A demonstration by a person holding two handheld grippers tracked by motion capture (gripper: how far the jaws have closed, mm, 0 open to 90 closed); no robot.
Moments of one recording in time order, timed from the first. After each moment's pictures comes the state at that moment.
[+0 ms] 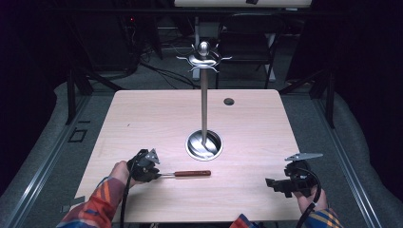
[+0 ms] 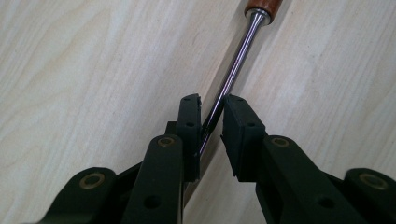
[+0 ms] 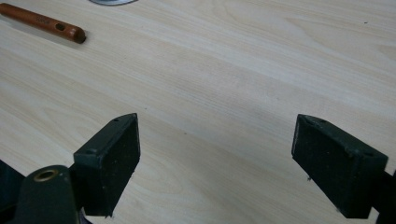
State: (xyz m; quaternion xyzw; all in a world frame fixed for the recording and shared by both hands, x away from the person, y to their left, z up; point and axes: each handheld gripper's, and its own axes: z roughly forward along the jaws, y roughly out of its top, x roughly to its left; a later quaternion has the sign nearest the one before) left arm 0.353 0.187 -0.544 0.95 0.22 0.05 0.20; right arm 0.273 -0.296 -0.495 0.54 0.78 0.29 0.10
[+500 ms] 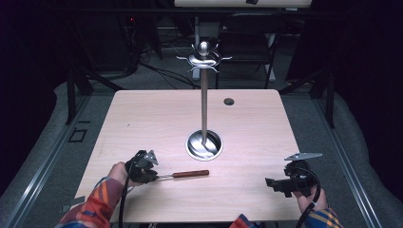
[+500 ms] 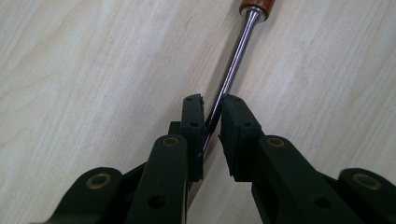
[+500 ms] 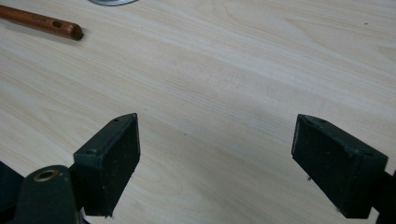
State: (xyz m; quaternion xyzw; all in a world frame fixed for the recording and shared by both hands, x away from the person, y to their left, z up) left arm 0.349 0.190 -0.541 0.96 0.23 0.03 0.18; right arm 0.274 -0.295 -0.495 0.53 0.79 0.29 0.10
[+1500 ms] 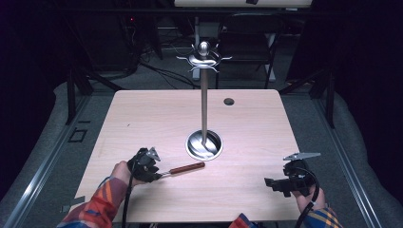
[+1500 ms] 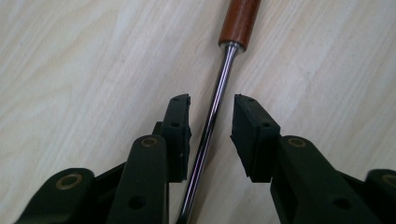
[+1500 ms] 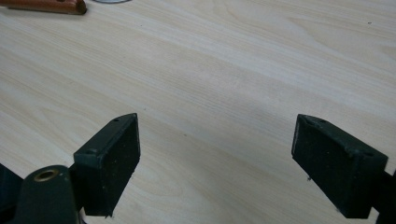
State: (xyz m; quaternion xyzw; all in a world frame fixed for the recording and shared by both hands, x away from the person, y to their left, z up) left arm 0.354 0.176 -0.540 0.94 0.26 0.05 0.20; right arm 0.276 -0.293 -0.496 0.54 0.79 0.29 0.10
